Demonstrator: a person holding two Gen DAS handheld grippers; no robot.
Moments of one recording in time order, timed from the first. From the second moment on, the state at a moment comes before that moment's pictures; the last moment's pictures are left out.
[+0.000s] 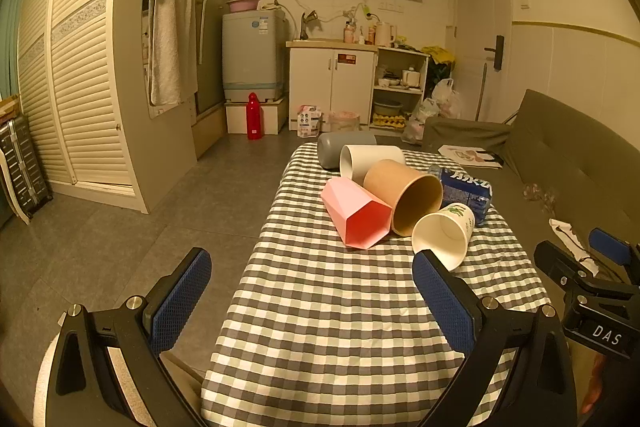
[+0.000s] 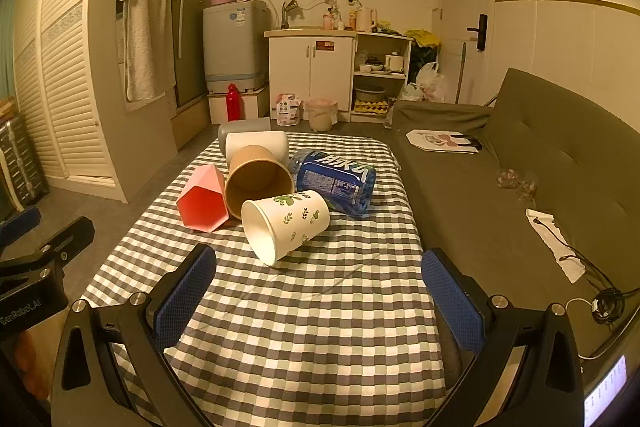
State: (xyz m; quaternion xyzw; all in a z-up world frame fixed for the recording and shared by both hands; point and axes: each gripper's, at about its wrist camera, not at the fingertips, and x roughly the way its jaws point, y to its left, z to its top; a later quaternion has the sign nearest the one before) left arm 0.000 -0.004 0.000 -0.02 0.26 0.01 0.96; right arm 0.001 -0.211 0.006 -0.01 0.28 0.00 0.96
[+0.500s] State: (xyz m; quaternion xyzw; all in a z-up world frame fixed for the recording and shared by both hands) left arm 0.000 -0.003 0.000 -0.02 0.26 0.01 0.96; right arm -0.001 -0.210 0.007 -0.01 0.29 0.00 0.96
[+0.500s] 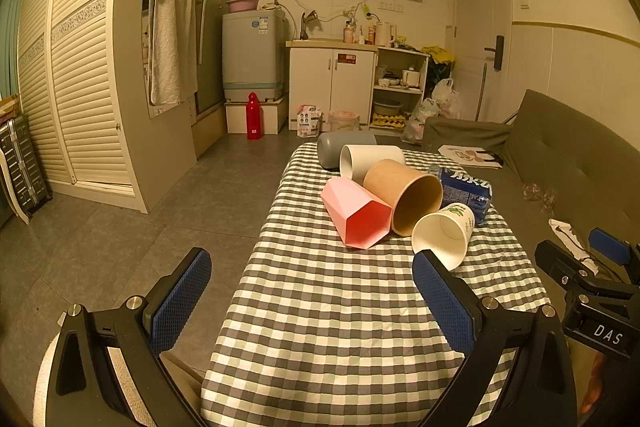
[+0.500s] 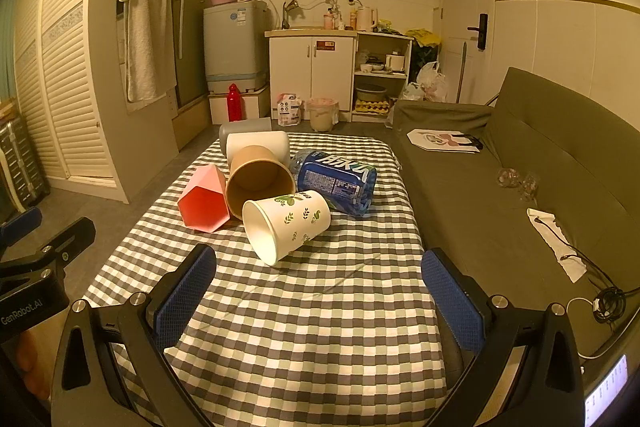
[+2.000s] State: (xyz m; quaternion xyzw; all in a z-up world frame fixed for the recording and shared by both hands) left arm 0.049 0.008 0.005 -0.01 0.31 0.01 0.95; right arm 0.061 -0.204 0.028 -0.02 0.34 0.03 0.94
